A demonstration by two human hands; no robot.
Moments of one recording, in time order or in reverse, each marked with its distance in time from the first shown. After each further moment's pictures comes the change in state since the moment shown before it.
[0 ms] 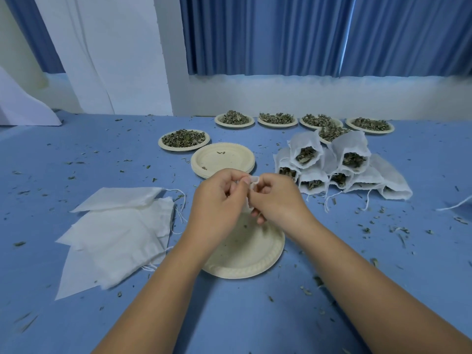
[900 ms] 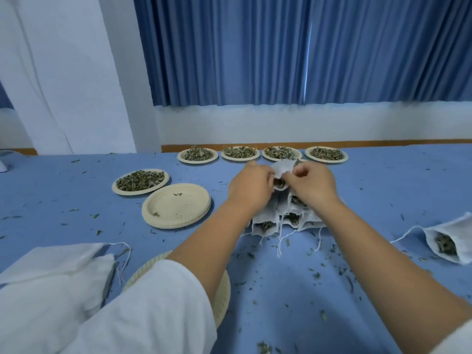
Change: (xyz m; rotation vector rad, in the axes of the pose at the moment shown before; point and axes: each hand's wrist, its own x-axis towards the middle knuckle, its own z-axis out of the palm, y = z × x) left_hand 0.133 0.038 0.153 0.705 -0.267 0.258; right_hand 0.093 0.017 -0.165 -0.344 0.489 -0.085
